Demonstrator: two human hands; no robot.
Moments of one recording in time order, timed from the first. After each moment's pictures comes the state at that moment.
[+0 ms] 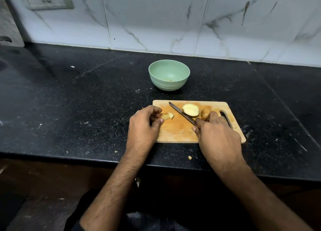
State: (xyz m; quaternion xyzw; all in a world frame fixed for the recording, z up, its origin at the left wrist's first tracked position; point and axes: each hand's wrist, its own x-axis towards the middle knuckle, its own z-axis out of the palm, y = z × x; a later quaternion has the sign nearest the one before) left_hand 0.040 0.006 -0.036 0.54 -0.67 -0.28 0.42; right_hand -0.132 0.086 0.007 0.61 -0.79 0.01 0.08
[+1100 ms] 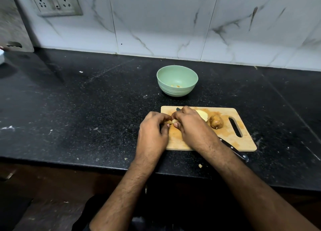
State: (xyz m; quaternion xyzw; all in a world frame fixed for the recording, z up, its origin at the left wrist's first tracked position) left_hand 0.042 0.001 -0.039 0.52 -0.70 -0.25 0.43; right_hand -0.104 0.012 -0.008 0.74 -0.65 0.15 -0.08
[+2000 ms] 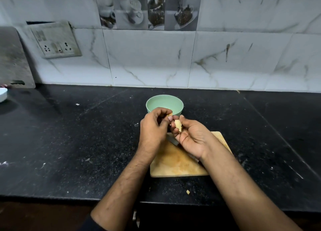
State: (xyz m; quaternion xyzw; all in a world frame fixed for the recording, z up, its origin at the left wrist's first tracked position) left_hand -0.003 -0.048 0.024 0.44 -0.65 -0.33 0.53; right_hand -0.127 -0.013 0.042 0.13 -0.36 0.62 -0.68
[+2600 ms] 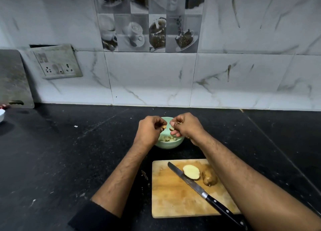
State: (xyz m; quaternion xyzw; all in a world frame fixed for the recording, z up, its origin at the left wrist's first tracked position) left_hand 0.001 -0.156 0.046 0.48 -0.73 -0.28 0.39; right_hand -0.159 -0.131 0.063 0.51 -0.67 0.43 -0.33
